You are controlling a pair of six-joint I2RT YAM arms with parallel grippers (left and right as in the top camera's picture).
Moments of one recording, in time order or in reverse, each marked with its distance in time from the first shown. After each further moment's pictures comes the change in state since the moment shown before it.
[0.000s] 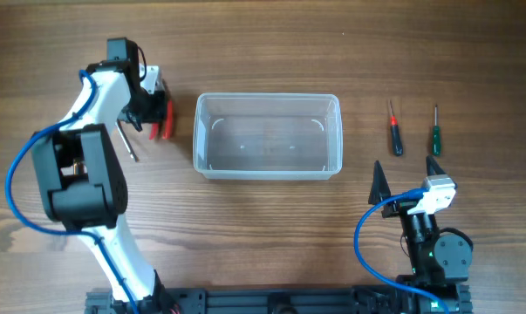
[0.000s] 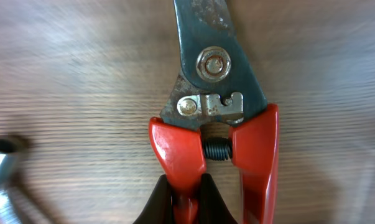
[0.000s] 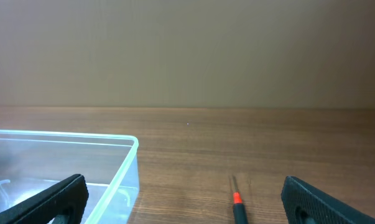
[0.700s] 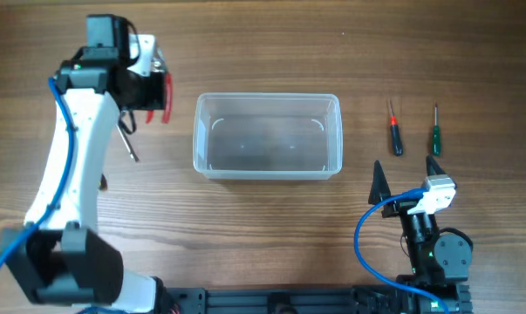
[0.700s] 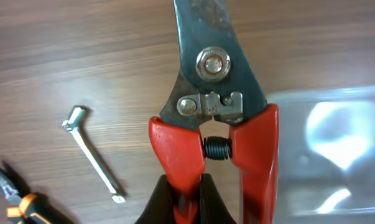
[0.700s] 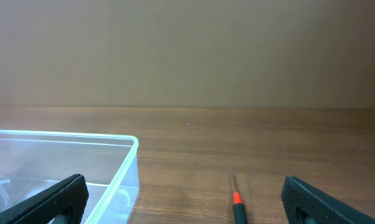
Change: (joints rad) left arm -0.108 -0.423 0.016 -0.196 -0.007 -0.048; right arm 0.000 0.000 0.000 0.000 0.000 0.000
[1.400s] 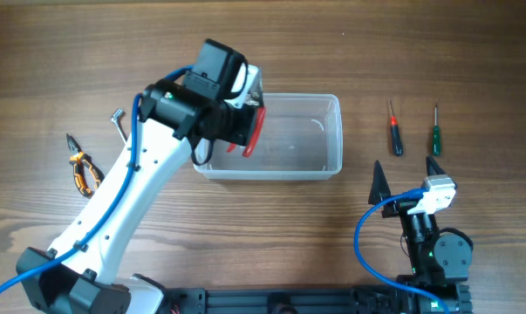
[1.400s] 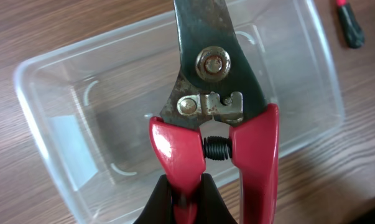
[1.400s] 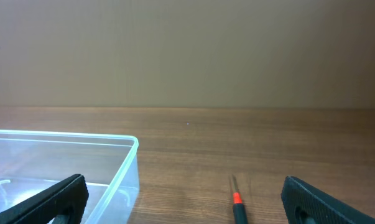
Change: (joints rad) left arm -0.466 -0.090 0.002 -0.092 0.056 -0.198; right arm 0.000 0.000 0.000 0.000 0.000 0.000
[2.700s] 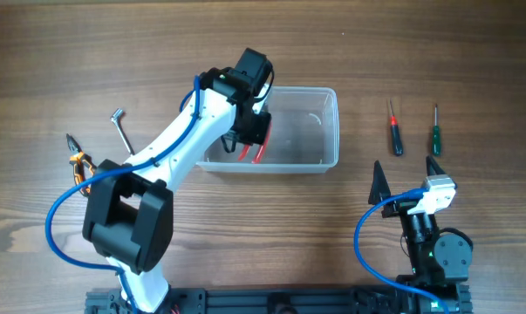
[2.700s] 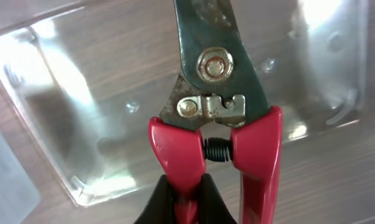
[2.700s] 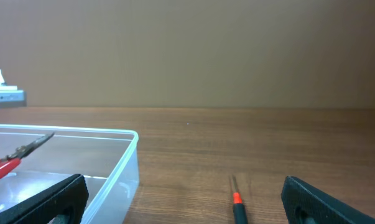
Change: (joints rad) left arm -0.014 0.344 0.000 0.066 -0.037 -0.049; right arm 0.000 0.000 0.000 0.000 0.000 0.000
